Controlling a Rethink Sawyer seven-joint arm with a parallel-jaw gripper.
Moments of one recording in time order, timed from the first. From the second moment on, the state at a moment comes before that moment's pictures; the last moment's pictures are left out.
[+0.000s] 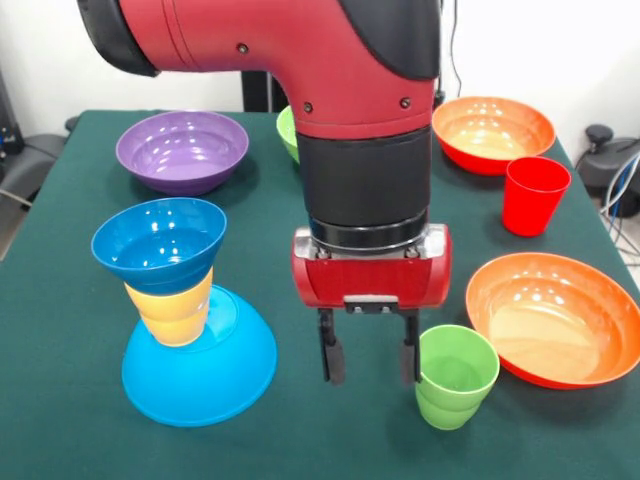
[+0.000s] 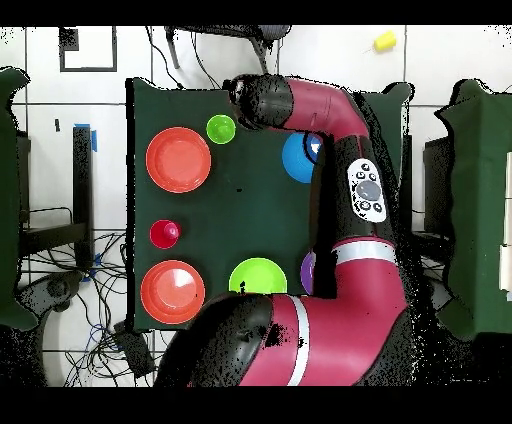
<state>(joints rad) -0.34 -0.36 0.29 1.01 -0.15 0.66 1.75</state>
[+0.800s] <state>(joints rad) -0.29 -0.29 0.31 0.95 -0.15 0.80 1.75</state>
